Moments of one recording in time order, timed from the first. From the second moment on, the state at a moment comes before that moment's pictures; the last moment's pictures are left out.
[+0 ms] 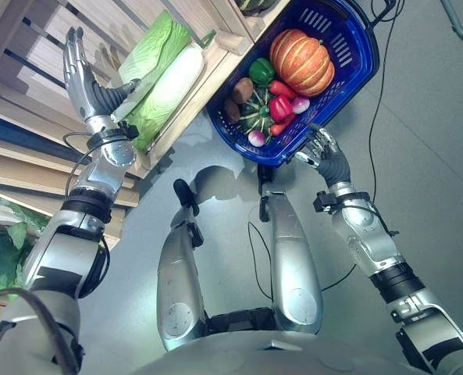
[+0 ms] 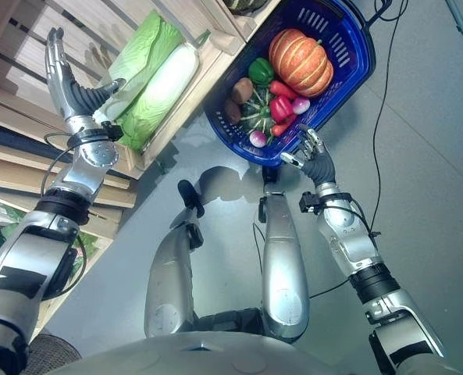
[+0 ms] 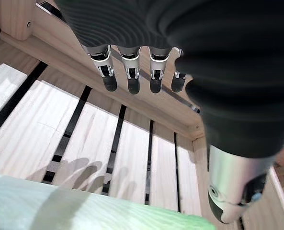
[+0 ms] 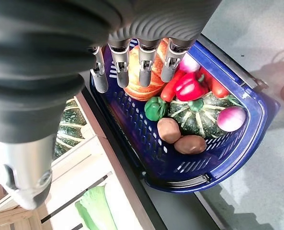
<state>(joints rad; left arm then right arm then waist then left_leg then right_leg) -0.80 0.60 -0.32 0.77 0.15 -0.17 0.83 -0.26 -0.52 0.33 0.19 0.52 -0.21 -0.15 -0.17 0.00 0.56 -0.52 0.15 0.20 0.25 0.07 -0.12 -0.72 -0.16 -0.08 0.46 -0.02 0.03</state>
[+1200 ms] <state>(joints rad) -1.03 0.72 -0.48 1.02 -0.15 0.15 0.22 -0.34 -0.57 0.36 0.15 0.53 -0.04 -0.14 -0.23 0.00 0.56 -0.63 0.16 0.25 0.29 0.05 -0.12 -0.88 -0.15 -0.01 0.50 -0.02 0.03</state>
